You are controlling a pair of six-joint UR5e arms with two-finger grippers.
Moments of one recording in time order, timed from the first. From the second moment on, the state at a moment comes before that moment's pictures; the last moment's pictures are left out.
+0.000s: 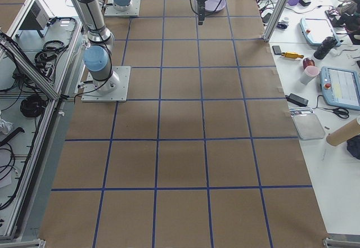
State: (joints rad) left arm -1.22 -1.55 -1.52 -1.75 1.62 0.38; right arm 1.58 -1.51 1.51 -1.61 -1.52 0.04
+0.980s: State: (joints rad) left arm -0.85 -1.59 -1.56 -1.76 1.66 0.69; right arm 1.58 -1.50 1.51 -1.61 -1.52 0.04
